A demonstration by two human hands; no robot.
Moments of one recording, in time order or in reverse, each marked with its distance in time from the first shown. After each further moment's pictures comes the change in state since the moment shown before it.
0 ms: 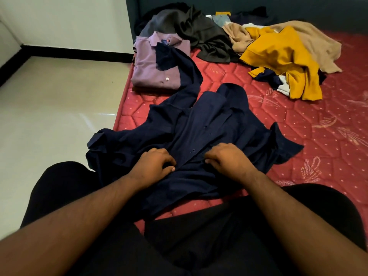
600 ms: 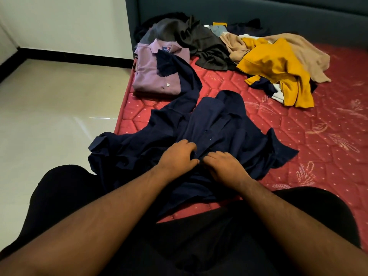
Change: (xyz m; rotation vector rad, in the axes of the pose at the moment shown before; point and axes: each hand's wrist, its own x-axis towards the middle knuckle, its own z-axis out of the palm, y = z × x) left_hand 0.043 0.053 -0.004 -0.057 0.058 -0.020; right_hand -0.007 -0.016 0.012 -0.103 0.114 -0.048
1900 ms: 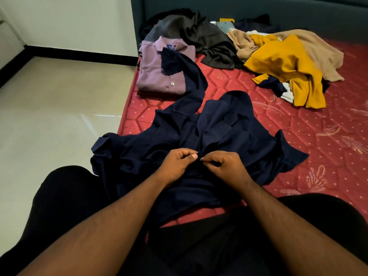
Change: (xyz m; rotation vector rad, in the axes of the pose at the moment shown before) left_hand -0.008 -0.015 0.023 -1.118 0.062 -0.245; right_hand 0.015 0.003 0.014 0.638 0.343 0.084
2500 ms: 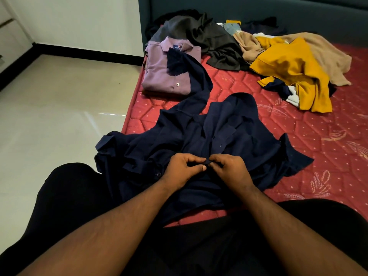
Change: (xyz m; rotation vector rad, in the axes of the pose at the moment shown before) left_hand -0.006 -0.011 0.003 0.275 0.065 0.158; right_hand -0.003 0.002 0.005 -0.164 -0.015 0.125
